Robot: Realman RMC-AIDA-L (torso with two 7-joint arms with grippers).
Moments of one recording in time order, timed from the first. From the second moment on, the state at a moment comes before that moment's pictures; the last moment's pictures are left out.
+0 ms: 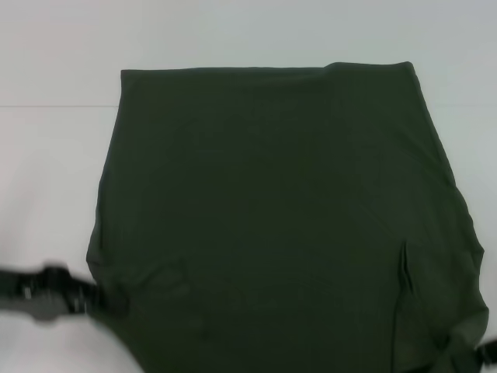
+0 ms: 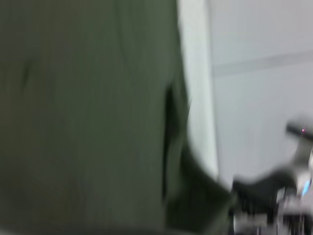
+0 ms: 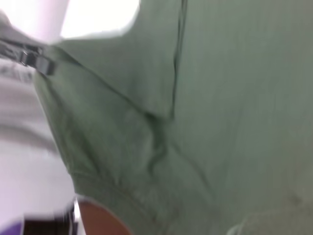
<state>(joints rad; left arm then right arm) -0.57 -1.93 0.40 0.62 2.43 2.01 -2.40 0.59 1.92 -0.58 -0.65 -2.53 -1.98 2.11</state>
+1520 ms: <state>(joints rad) -0.60 -2.09 0.30 0.56 1.98 1.29 -2.05 0.55 1.99 -0.31 -0.55 -2.03 -1.28 1.82</state>
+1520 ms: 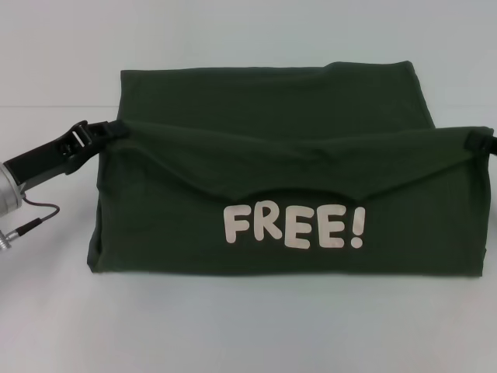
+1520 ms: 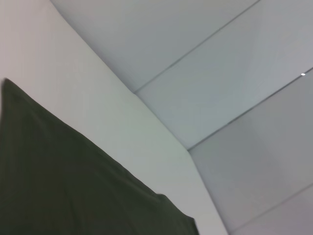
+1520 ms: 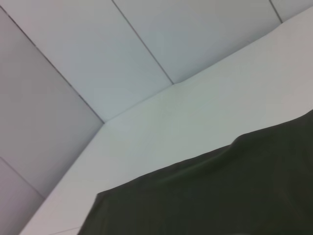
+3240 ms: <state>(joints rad) -0.66 -2.16 0.31 0.45 1.85 0.97 -1.66 0.66 2.09 -0.37 -0.49 -1.99 -0.87 1.65</state>
